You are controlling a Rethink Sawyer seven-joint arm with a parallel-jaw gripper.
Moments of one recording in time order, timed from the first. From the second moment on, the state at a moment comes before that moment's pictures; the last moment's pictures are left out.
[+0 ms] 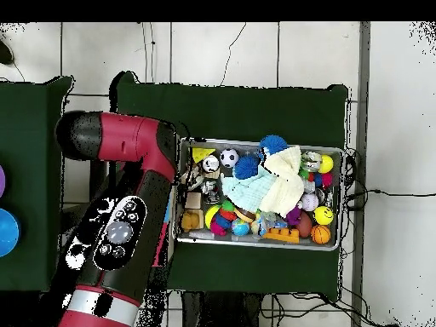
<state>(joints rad) 0.35 -0.24 -0.58 1.04 0.50 0.85 2.67</state>
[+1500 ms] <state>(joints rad) 0.31 -0.29 -0.57 1.01 0.35 1.07 2.67</state>
